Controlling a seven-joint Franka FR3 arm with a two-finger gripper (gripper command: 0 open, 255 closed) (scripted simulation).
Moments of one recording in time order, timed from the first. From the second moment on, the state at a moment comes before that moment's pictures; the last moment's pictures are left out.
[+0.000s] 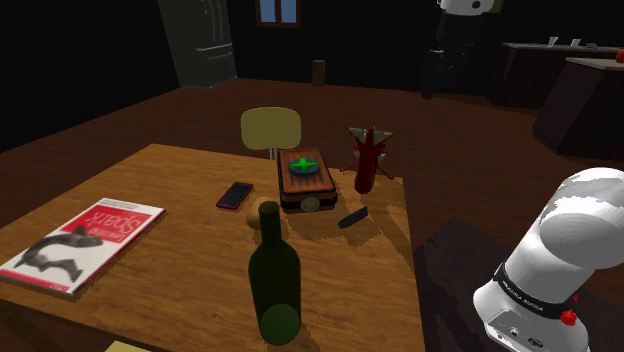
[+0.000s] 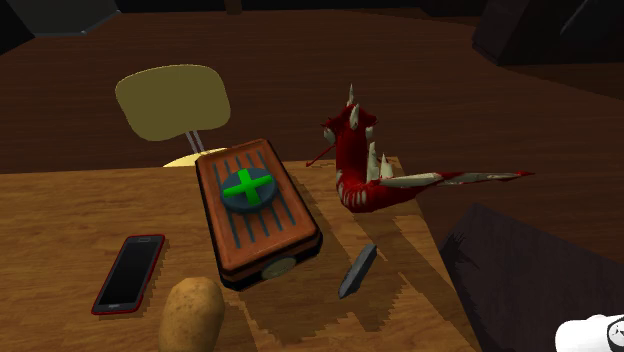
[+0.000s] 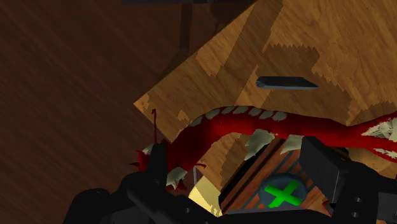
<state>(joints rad) 0.00 -0.75 0.02 -2.29 -0.11 1.63 0.02</state>
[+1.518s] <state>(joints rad) -0.22 -0.36 0.46 -2.55 0.15 2.10 1.23</state>
